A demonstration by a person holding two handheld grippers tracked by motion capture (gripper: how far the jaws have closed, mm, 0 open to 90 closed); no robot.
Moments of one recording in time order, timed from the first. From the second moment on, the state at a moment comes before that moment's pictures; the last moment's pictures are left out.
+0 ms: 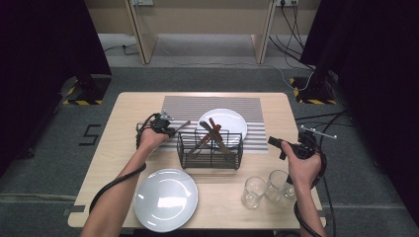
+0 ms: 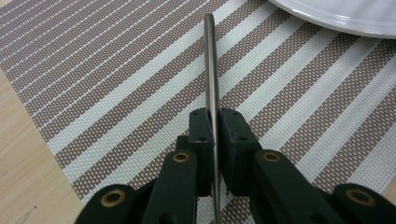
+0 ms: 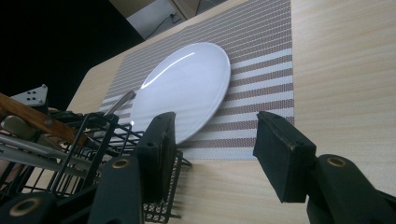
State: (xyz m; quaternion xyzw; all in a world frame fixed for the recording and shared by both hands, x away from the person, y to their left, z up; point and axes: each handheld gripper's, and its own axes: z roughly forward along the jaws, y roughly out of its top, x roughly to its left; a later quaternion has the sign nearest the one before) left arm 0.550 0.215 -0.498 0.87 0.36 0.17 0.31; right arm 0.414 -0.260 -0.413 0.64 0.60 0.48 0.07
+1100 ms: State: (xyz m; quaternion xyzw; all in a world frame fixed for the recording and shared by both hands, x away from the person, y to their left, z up) left arm 0.559 0.218 -0.500 0.86 0.38 0.16 0.30; right arm 0.413 -0.261 -0.413 0.64 0.60 0.48 0.06
